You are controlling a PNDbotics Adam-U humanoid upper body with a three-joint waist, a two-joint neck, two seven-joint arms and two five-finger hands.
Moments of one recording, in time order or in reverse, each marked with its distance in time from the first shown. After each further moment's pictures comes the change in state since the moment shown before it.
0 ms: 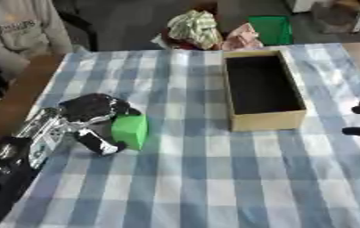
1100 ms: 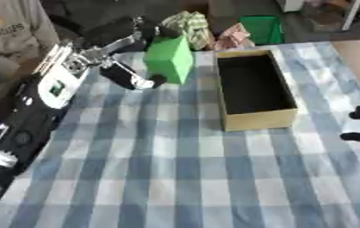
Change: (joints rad) left arm -0.360 -0.079 0.007 0.042 0.280 0.020 -0.085; right arm -0.010 0.002 0.034 0.001 -0.002 0.009 0.033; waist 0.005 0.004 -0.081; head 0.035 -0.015
